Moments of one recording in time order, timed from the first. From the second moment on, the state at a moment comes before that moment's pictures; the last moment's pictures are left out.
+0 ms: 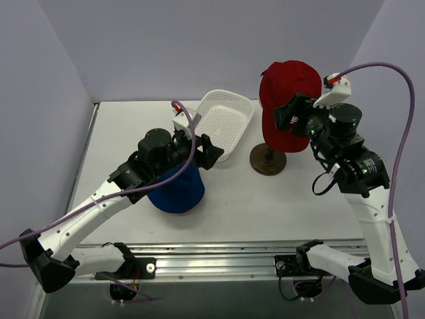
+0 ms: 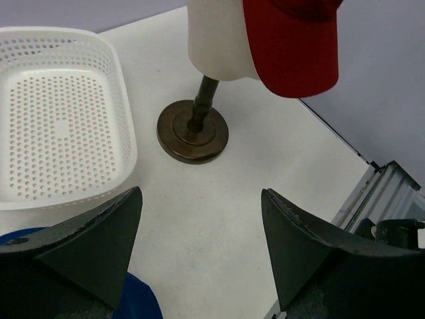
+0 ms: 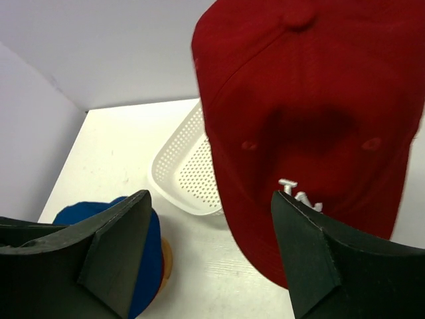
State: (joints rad) left arm -0.80 1.19 1.23 -0.18 0.02 -0.29; right arm 0.34 1.09 1.57 -0.64 0.11 0.37
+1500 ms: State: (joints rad) left arm -0.70 1.90 1.81 0.26 0.36 -0.62; right arm 0.39 0.57 1.08 -0.53 0.17 0.37
